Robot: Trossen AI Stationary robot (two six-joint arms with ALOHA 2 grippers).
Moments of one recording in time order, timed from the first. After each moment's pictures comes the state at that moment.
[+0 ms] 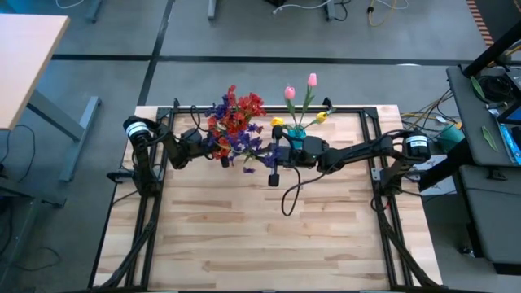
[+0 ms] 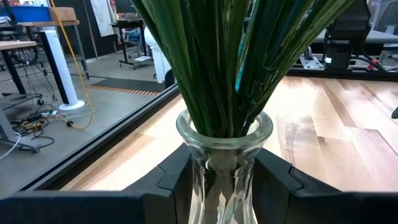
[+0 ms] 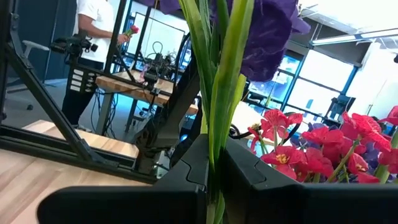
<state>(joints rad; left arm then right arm) 0.59 1.89 0.28 1.54 0.24 0.07 -0.08 1.72 0.94 0.95 -0.06 -0.33</state>
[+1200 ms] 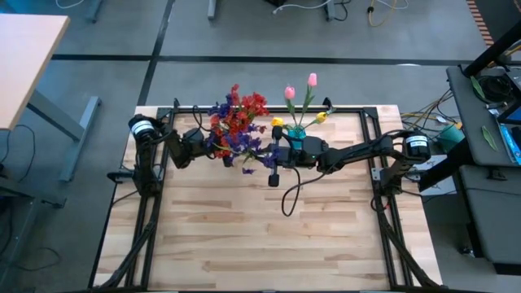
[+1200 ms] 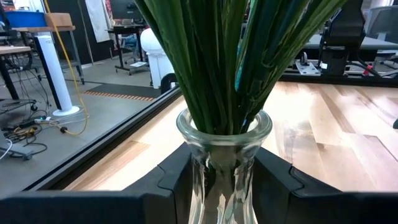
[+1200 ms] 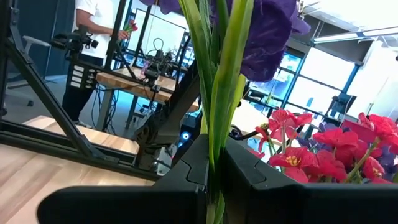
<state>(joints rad) 0.59 1.97 0.31 1.57 0.25 0.06 -0.08 1.72 0.94 0.93 -0.06 -0.34</state>
